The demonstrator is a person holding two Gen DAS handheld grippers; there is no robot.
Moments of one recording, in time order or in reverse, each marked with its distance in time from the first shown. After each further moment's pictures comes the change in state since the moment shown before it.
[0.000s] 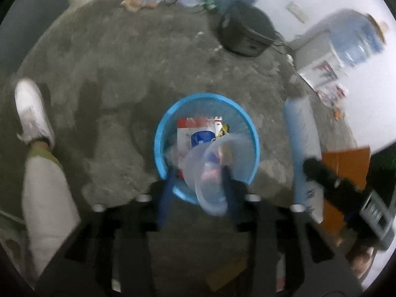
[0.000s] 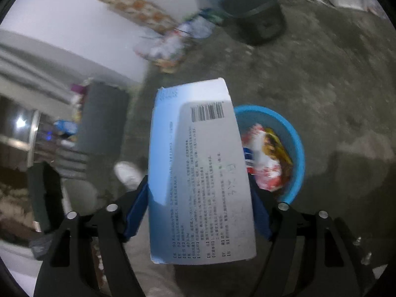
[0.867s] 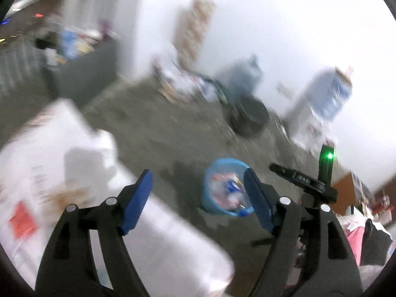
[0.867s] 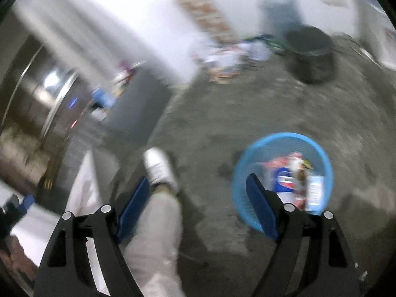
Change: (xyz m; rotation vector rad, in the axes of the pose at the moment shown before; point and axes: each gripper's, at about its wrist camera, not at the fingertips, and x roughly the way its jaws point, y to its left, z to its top) left arm -0.334 0.097 -0.191 0.014 -0.600 0.079; right arm -0.052 0.111 -0.059 -0.392 -0.083 0.181
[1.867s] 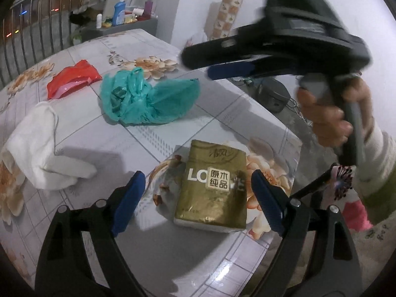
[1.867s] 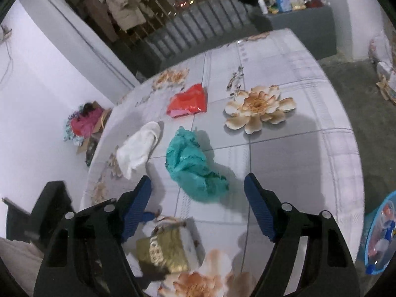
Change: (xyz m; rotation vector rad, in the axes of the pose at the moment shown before) left arm -0.069 0.084 -0.233 -0.047 0.034 0.059; right arm 0.082 0.323 -0.160 -0.673 0.512 0.379
